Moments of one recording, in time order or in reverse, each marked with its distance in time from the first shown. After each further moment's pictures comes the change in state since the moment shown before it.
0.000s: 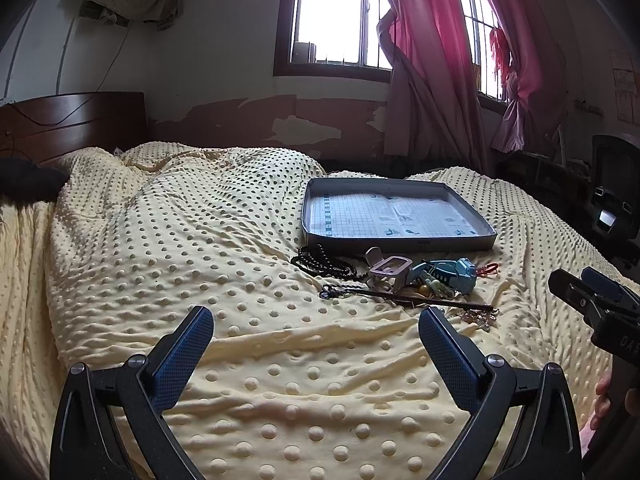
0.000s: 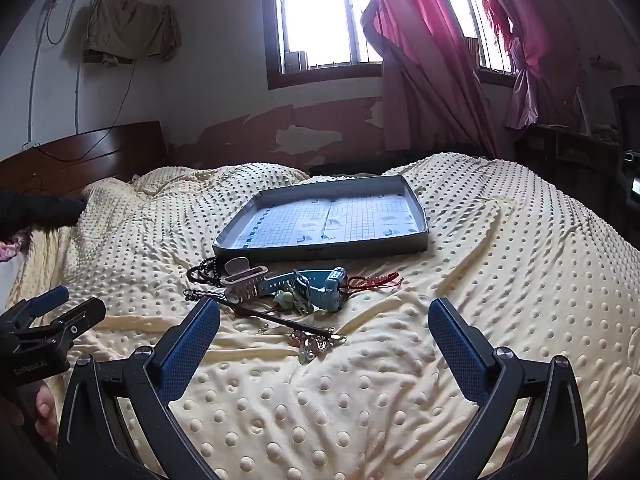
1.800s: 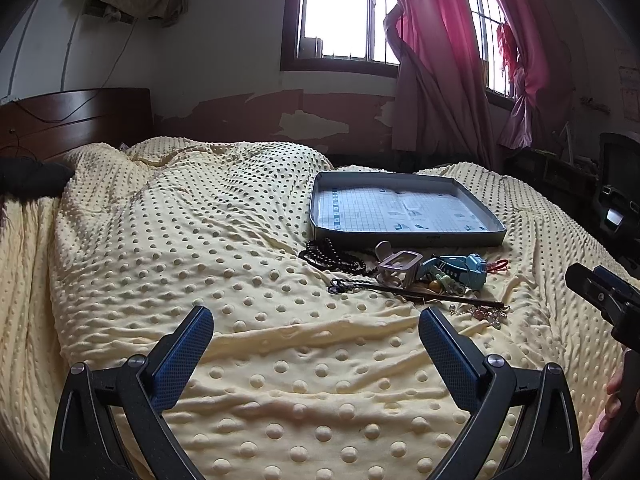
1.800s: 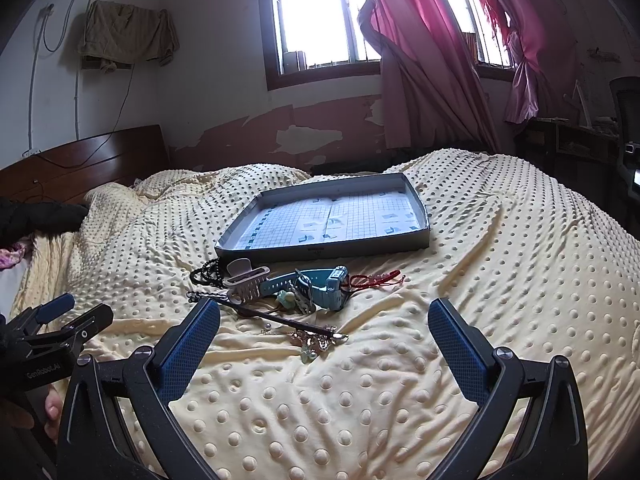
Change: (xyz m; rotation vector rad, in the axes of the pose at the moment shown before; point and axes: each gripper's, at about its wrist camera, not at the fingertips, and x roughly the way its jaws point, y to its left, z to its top) left arm 0.006 0.004 -0.004 0.005 0.020 0.026; right arm 0.000 -0.003 -0.001 0.025 0.002 0.016
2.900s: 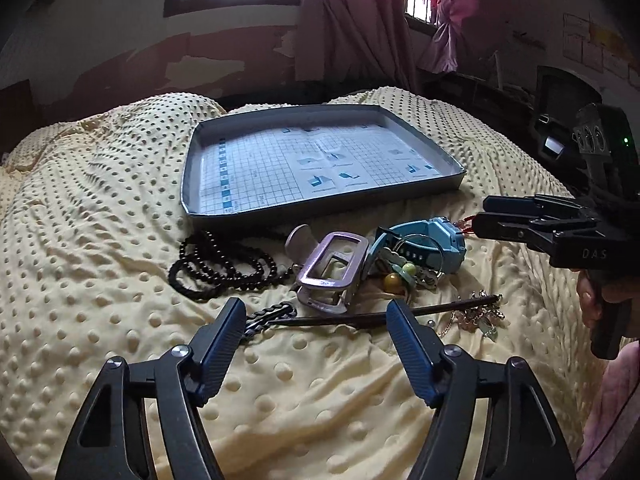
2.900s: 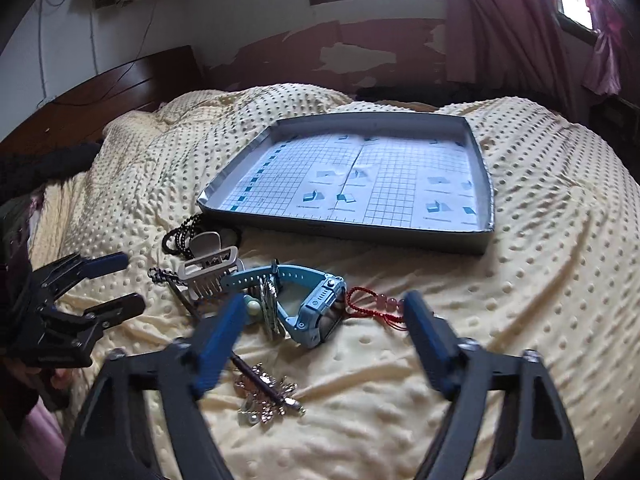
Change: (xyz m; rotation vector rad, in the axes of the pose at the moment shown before) left arm 0.134 -0.051 0.038 0.196 0.265 -0.329; right arm 0.140 -0.032 0.047 -0.131 0.334 0.202
